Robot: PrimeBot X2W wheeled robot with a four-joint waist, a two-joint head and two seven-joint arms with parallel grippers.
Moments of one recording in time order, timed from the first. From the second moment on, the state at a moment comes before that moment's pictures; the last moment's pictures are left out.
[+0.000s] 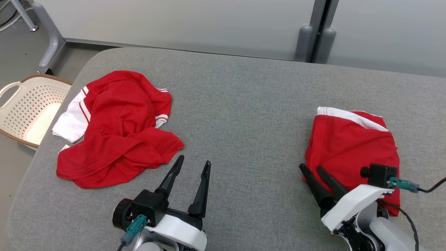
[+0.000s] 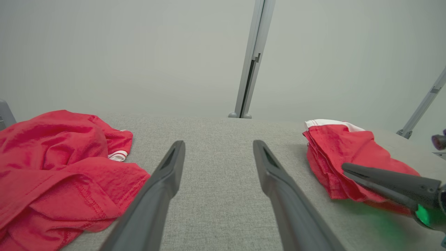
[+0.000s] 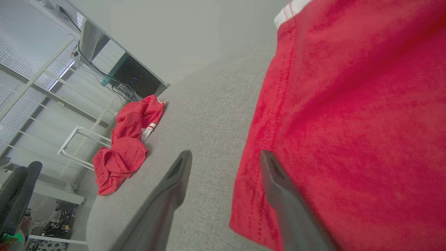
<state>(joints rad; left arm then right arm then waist) -0.13 0.05 -0.42 0.21 -0.33 0.03 -0.26 -0.36 -0.35 0.70 0.46 1.13 0.13 -0.09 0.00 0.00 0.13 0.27</state>
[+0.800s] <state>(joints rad) -0.15 0.05 -0.33 0.16 -0.32 0.03 -0.26 -0.43 -0.44 0.57 0.51 0.87 0.13 -0.26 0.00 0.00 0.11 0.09</state>
